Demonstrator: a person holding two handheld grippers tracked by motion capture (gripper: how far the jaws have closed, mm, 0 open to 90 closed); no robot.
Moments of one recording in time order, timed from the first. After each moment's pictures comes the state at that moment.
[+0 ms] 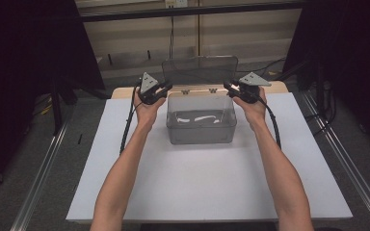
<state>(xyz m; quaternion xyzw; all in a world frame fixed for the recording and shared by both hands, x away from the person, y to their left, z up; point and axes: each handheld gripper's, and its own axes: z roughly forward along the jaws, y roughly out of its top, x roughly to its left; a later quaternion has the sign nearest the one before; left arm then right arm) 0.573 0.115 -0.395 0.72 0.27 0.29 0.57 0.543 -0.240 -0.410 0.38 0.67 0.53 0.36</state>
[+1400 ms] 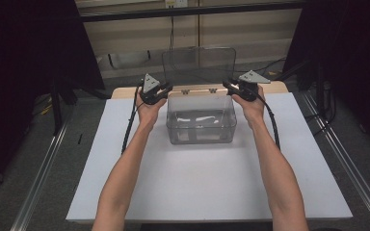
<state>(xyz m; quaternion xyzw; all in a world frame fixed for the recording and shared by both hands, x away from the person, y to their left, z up) 0.585 0.113 -0.410 0.73 0.29 0.29 0.55 0.551 -0.239 -0.409 0.40 0.66 0.54 0.35</state>
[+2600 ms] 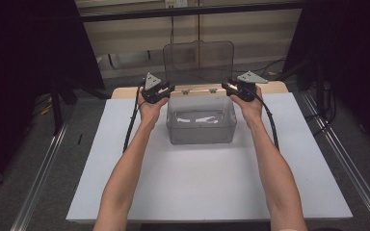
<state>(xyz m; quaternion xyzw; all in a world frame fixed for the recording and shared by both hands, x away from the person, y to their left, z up) 0.591 0.108 -0.411 0.73 0.31 0.27 0.54 0.557 -0.236 -0.417 0.41 0.66 0.53 0.34</state>
